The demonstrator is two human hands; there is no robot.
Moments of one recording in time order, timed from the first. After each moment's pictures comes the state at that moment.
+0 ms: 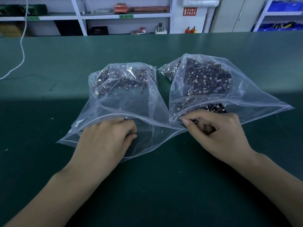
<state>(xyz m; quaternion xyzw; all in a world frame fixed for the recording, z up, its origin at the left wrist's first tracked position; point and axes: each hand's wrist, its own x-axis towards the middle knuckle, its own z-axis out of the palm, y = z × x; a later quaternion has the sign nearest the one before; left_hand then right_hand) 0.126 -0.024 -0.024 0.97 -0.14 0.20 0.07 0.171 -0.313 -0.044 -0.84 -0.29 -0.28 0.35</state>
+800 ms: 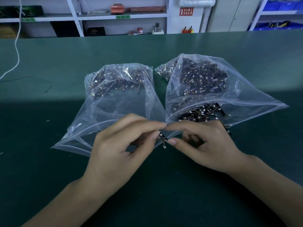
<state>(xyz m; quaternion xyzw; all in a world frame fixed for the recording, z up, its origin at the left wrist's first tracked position) 0.112 -0.060 -0.027 0.80 -0.30 0.31 0.42 0.158 -0.299 -0.040 -0.81 -0.39 -0.21 0.38</state>
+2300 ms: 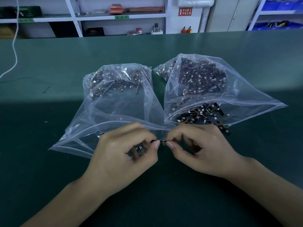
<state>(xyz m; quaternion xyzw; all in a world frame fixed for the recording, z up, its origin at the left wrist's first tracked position) 0.112 -0.062 -0.027 0.85 -0.27 0.22 0.40 0.152 -0.295 -0.041 -0.81 -0.41 -0.20 0.37</state>
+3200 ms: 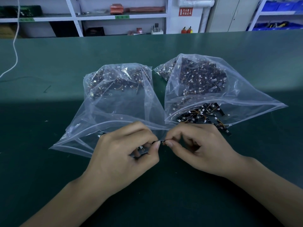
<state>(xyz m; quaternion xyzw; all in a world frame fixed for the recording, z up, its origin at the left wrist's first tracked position) 0.113 -0.060 -0.031 0.86 -0.28 0.26 0.34 0.154 -0.294 -0.042 -0.82 -0.40 -0.18 0.37</state>
